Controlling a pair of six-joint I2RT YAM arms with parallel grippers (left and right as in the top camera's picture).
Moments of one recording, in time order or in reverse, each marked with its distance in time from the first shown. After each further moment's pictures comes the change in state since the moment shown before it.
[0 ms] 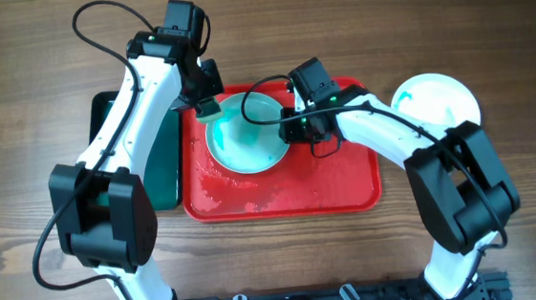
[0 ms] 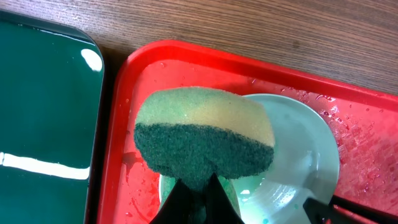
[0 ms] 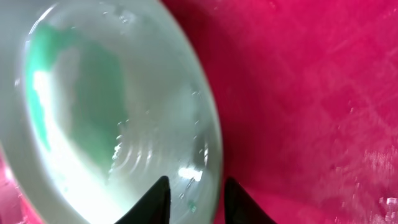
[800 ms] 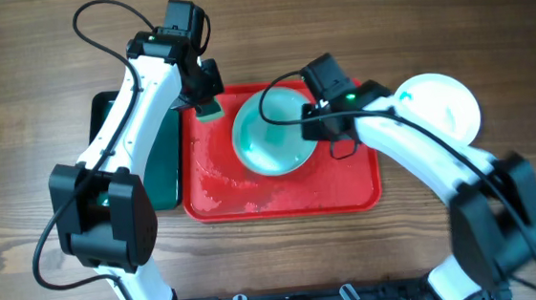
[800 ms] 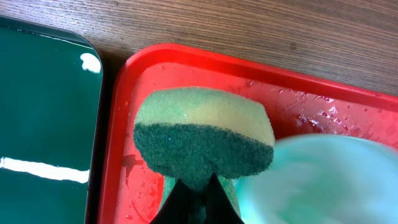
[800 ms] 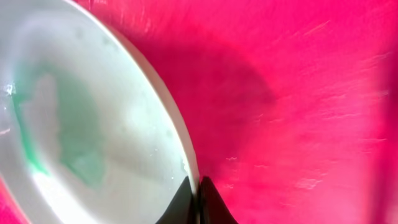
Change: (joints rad) left arm 0.000 0.000 0.000 0.007 0.000 0.008; right arm -0.005 -0.217 0.004 -0.254 0.313 0.019
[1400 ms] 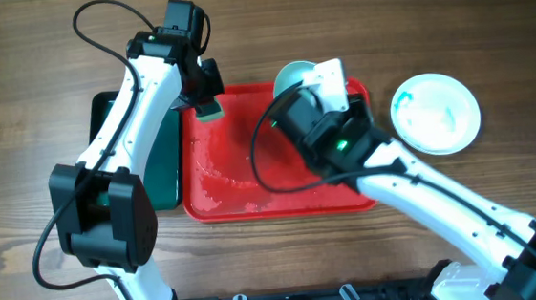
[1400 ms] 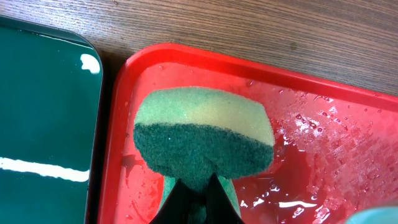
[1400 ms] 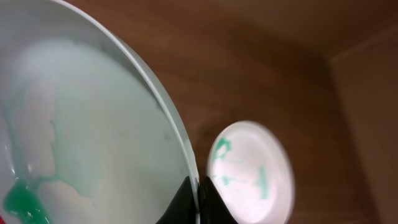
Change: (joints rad) left arm 0.000 0.000 0.000 0.000 0.000 0.000; right arm 0.306 -0.195 0.000 -0.097 0.893 -0.182
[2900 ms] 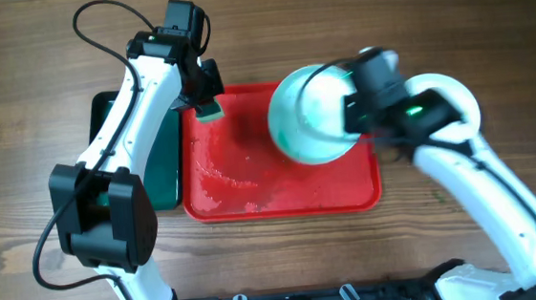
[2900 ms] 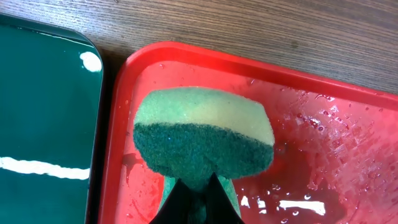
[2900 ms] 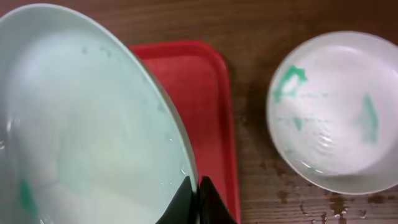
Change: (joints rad) left arm 0.000 0.000 0.000 -0.005 0.000 0.000; right arm -0.452 -0.111 0.000 -0.073 -0.783 0.060
